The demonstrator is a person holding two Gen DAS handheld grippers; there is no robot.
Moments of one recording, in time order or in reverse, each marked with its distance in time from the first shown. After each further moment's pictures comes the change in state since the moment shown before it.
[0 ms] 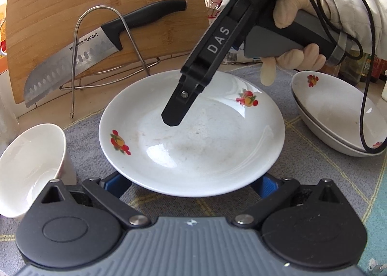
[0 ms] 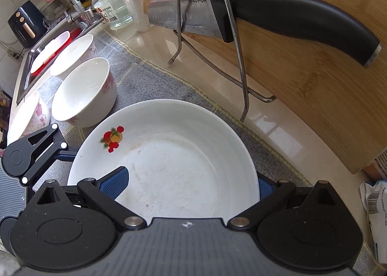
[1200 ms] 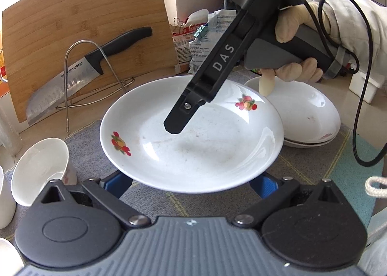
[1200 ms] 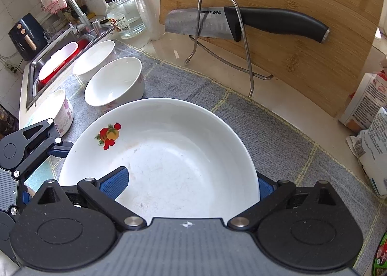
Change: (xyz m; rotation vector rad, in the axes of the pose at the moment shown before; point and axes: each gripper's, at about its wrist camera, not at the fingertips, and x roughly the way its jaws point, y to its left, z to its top) left arm -0.059 -0.032 0.001 0.079 -0.018 -0.063; right arm -0.055 0.041 -0.048 0.052 -0.076 -0.043
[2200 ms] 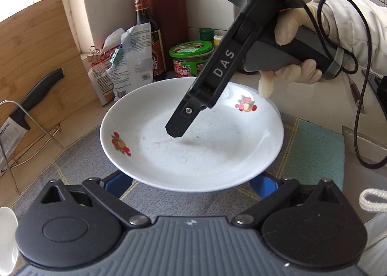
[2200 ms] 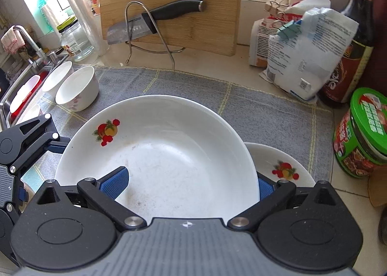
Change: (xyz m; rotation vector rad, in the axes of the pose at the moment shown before) left arm 0.012 -0.059 0.029 0.259 -0.030 -0.230; right arm -0.075 -0.026 -0.097 0.259 -0.096 -0.176
